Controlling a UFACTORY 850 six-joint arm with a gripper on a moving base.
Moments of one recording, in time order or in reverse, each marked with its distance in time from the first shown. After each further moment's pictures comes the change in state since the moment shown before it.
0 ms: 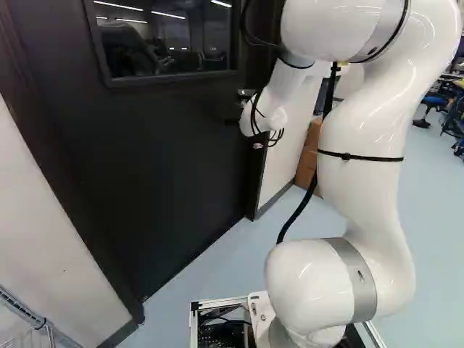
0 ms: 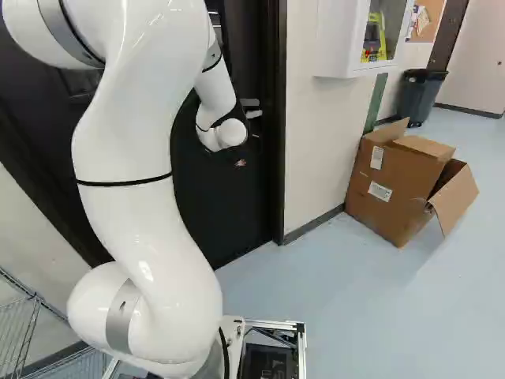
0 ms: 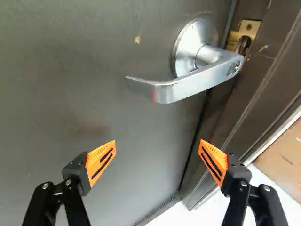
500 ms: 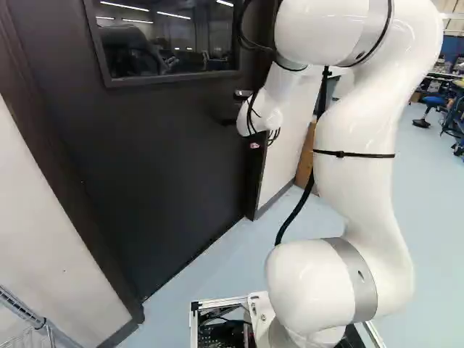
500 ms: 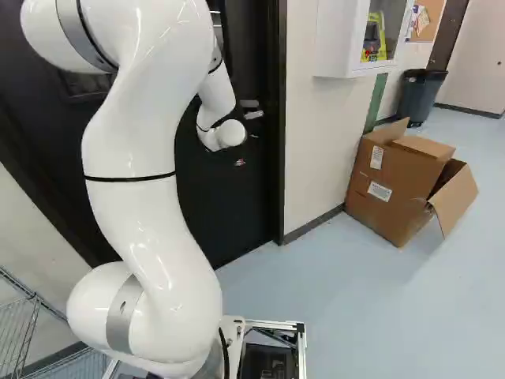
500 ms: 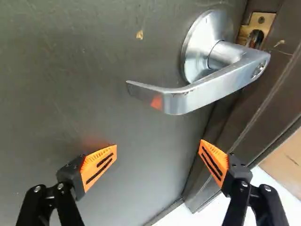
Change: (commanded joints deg) arm 1.4 -3.2 -3.6 2.3 0.0 0.0
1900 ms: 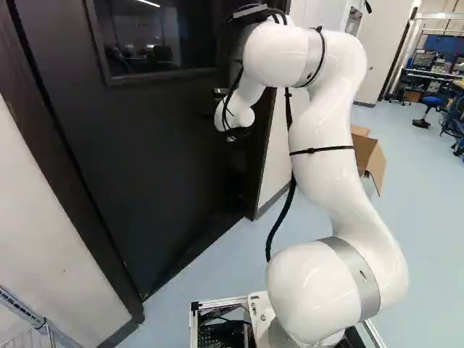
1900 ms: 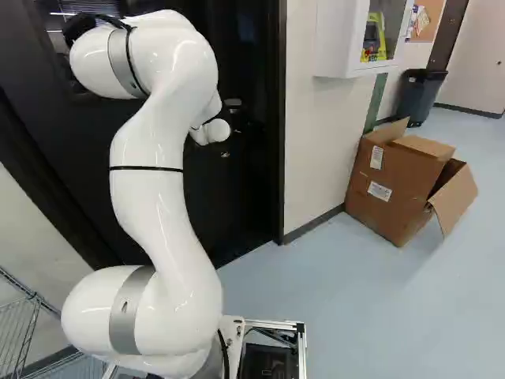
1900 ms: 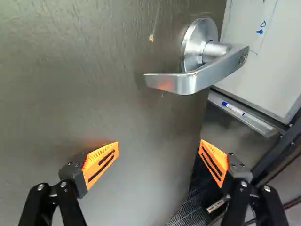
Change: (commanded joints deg) arm 8.3 -13.6 -17.6 3.8 0.0 0.0
